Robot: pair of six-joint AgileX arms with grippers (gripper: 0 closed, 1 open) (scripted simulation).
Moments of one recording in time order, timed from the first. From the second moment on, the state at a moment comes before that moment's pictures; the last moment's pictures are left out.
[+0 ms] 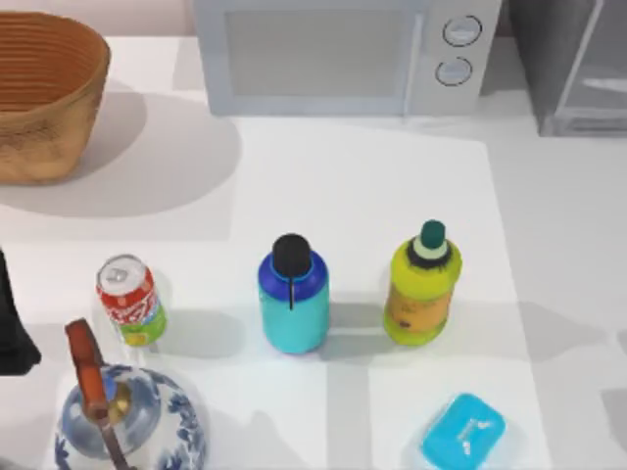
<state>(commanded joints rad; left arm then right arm) 0.00 0.00 0.00 0.00 0.00 0.00 -0.73 0.57 0.99 -1.58 -0.40 -0.81</state>
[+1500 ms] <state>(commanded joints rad) 0.00 0.00 0.00 0.00 0.00 0.00 -1.73 1.82 1.32 -1.38 -0.94 -1.93</state>
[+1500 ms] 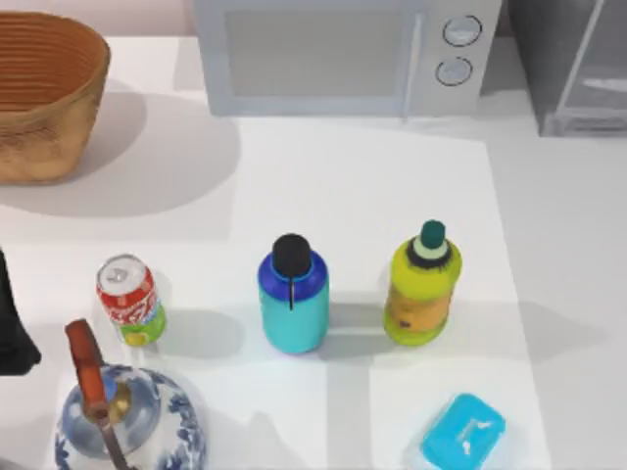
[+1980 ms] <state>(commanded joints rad) 0.00 0.00 0.00 0.00 0.00 0.00 -1.35 1.83 1.31 -0.86 -0.85 -1.28</state>
